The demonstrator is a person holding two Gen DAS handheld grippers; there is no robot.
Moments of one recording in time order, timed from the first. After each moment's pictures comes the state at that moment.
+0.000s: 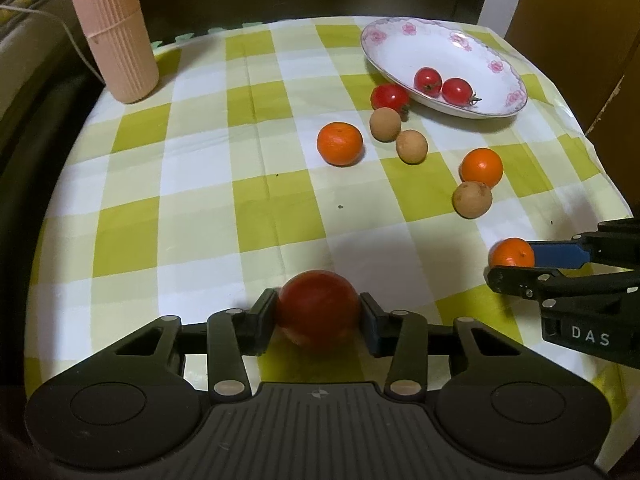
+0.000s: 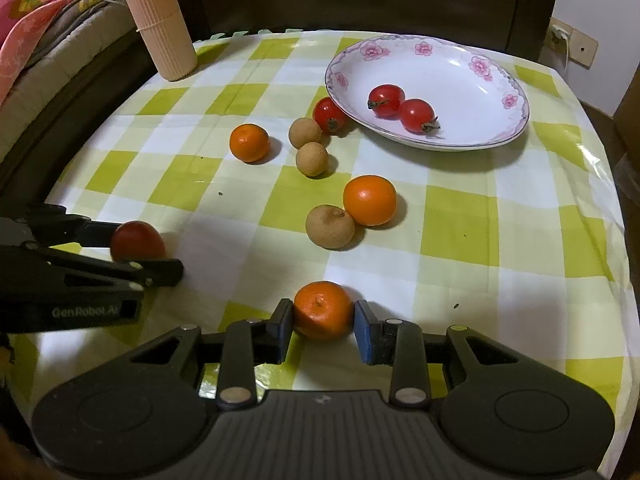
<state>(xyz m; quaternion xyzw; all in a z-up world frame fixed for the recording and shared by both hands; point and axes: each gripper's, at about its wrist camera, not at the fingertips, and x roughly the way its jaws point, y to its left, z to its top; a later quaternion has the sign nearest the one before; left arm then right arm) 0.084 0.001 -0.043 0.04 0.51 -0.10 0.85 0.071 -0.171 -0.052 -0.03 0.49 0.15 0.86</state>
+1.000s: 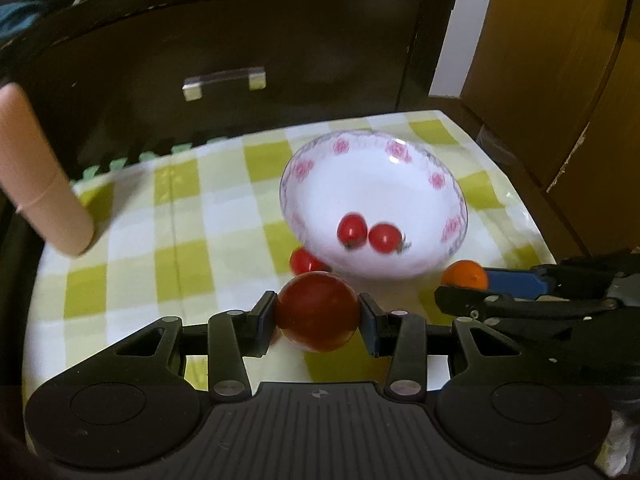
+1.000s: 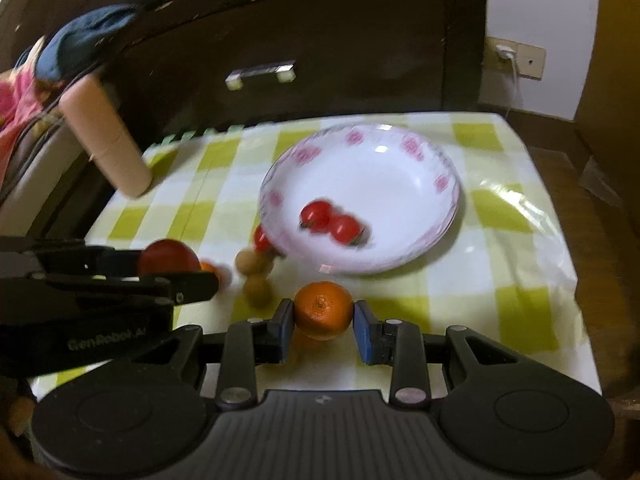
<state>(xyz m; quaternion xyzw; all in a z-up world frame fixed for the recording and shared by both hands) 0.160 -0.065 0.020 0.05 0.44 -0.16 0.88 0.125 -0.218 0.002 0.06 0.44 0.09 0.89</state>
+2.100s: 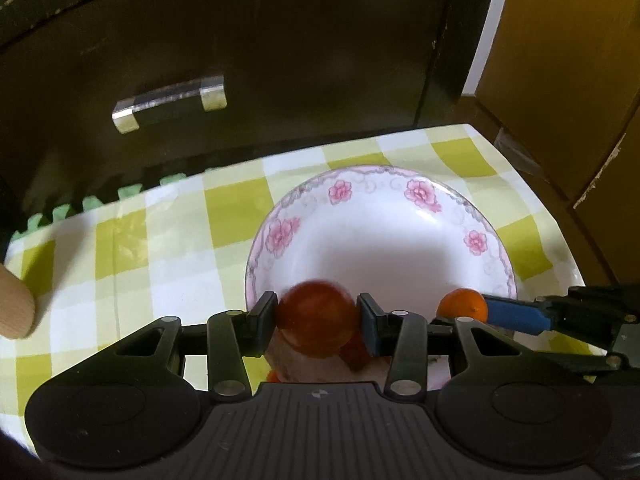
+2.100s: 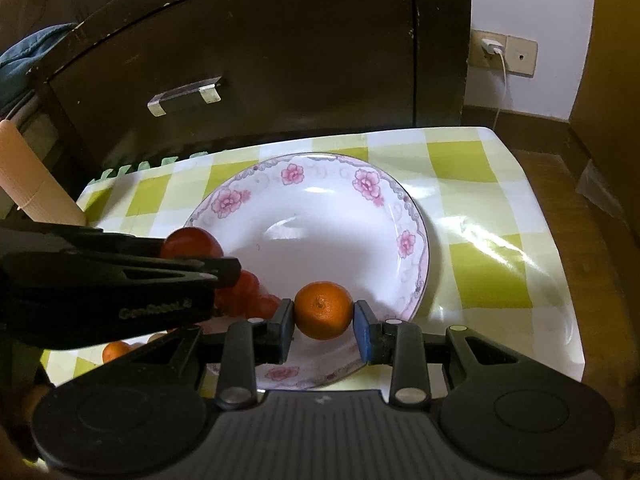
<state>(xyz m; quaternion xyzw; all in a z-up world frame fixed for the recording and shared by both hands) 0.253 -0.110 -0.012 0.06 0.45 -0.15 0.88 0.206 -0.240 -0.030 0.06 0.44 0.08 0.89</state>
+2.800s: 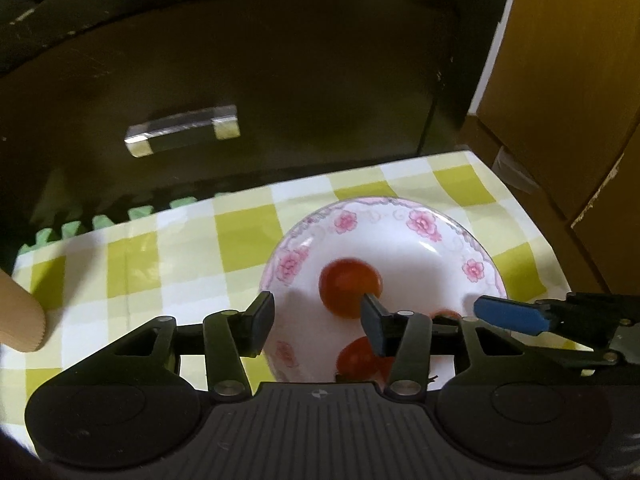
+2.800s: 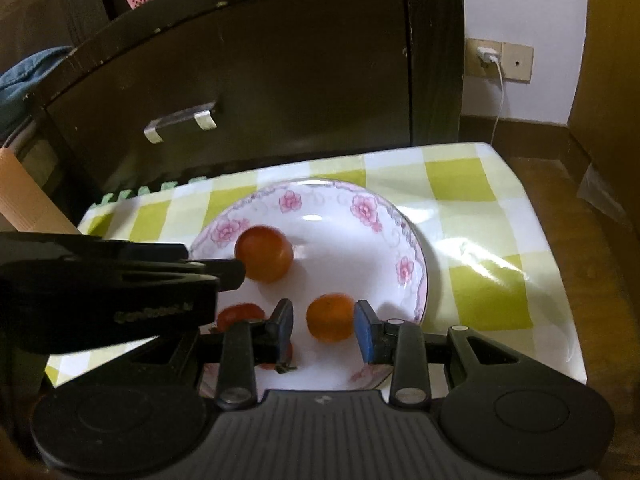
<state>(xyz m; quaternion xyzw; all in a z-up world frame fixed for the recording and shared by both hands) 0.253 -0.101 0.004 0.05 0.44 -0.15 0.88 0.210 -0.245 -0.020 0.08 0.42 0.07 0.90</state>
